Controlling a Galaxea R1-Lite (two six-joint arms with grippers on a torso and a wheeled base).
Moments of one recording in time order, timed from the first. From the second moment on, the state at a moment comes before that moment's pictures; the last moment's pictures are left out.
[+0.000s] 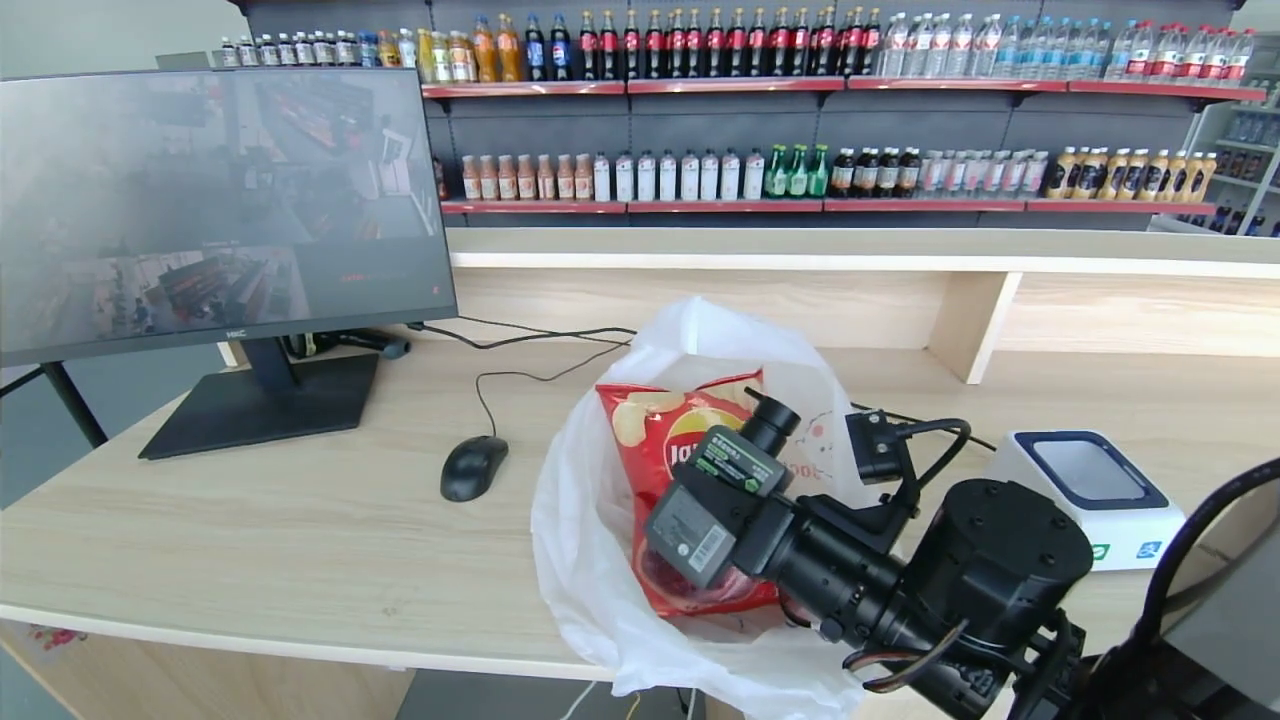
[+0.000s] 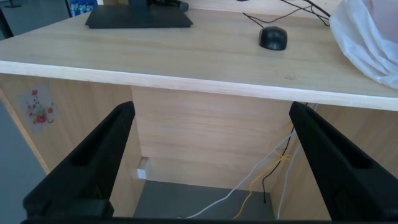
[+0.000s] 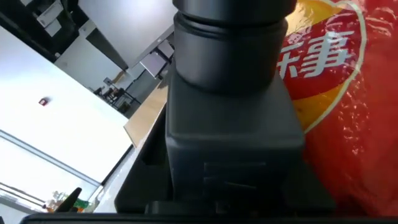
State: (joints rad) left arm 0.00 0.00 0.00 0.00 0.00 0.02; right arm 0.77 1.99 -0.47 -1.58 0.00 0.75
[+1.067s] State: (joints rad) left arm 0.00 0.00 0.00 0.00 0.00 0.02; right arm 0.75 2.00 -0.47 -1.57 -0.01 0.70
